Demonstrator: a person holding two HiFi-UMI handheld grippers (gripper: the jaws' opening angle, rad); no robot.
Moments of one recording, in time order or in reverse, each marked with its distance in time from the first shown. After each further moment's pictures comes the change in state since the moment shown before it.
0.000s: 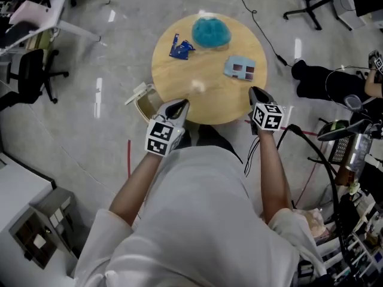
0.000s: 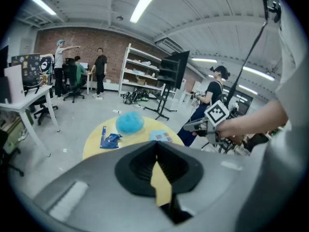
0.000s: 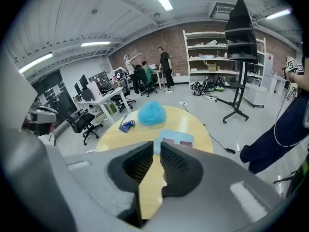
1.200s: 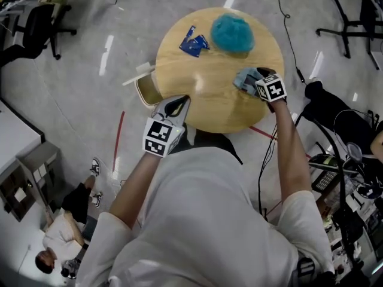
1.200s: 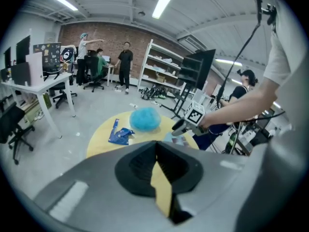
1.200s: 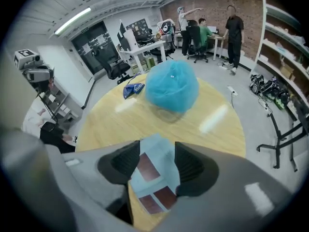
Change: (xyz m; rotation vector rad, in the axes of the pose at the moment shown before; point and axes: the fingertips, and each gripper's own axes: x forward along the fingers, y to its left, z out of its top) left arm 0.058 0.043 0.002 -0.180 0.019 0.179; right arm 0.197 -0.028 0.009 -0.542 0.471 0.383
